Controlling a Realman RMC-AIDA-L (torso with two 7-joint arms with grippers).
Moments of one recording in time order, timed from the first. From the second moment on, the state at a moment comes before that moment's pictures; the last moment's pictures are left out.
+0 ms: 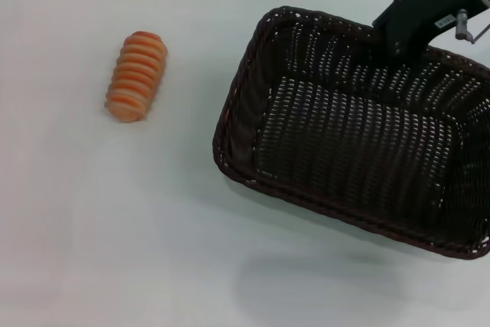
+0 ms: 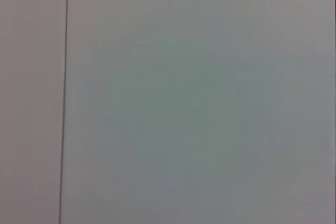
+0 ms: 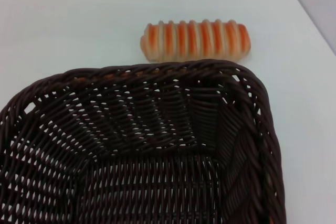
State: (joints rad) left arm 0.05 -2.06 -1.77 -1.25 2.81 0.33 0.03; right arm 1.00 1.90 2.11 0.74 -2.39 1.48 -1.45
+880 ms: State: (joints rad) left arm -0.06 -2.06 -1.77 -1.16 2.81 0.33 0.04; right arm 1.05 1.92 2.10 0.67 -2.34 1.38 -1.60
